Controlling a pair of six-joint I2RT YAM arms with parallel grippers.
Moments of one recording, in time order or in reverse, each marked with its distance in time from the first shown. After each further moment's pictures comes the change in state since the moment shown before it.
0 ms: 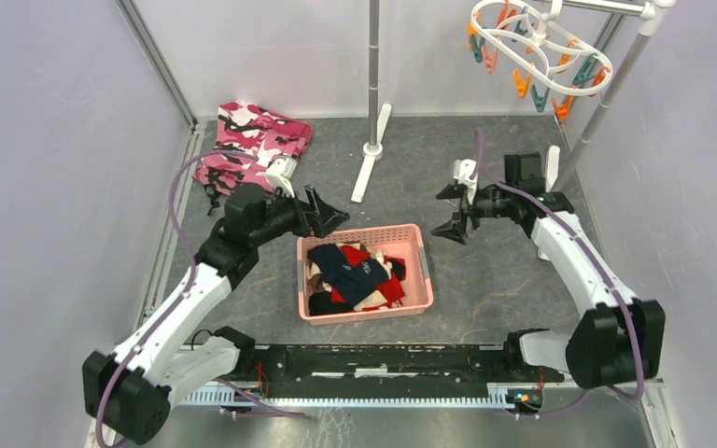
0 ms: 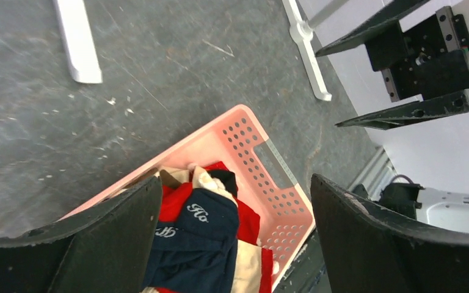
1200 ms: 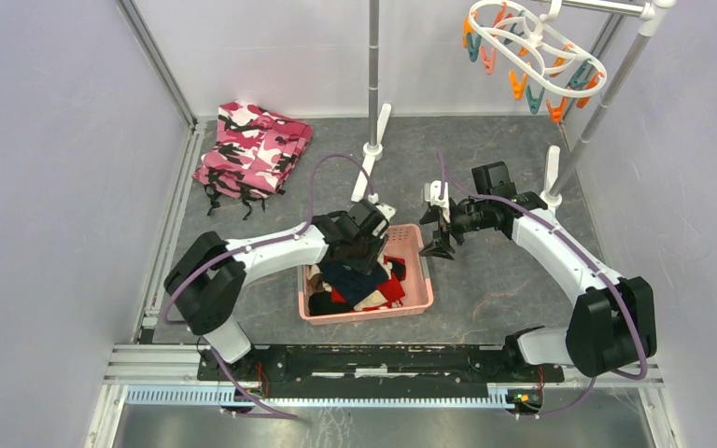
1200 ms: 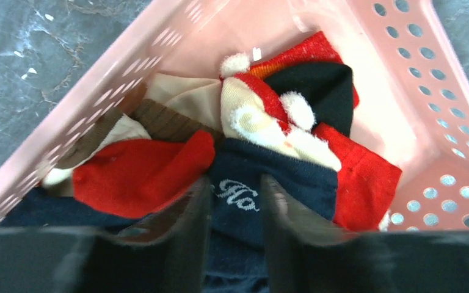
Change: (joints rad) left arm -0.428 0.713 0.267 -0.311 -0.362 0.224; right arm 0.164 0.123 -0.002 -0.106 0.078 -0.132
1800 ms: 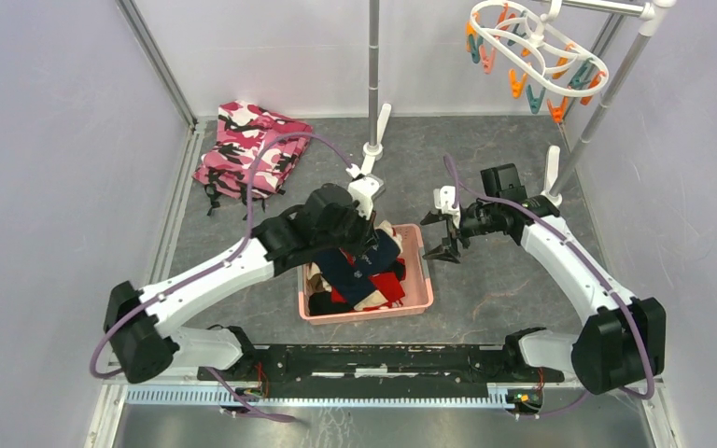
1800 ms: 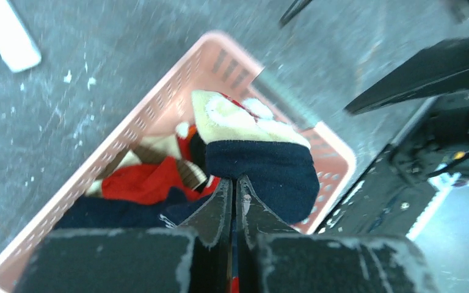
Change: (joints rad) left arm -0.038 -0.313 0.018 0.016 0.025 0.024; right arm -0.016 -0.071 0.000 -0.076 -0.071 -0.088
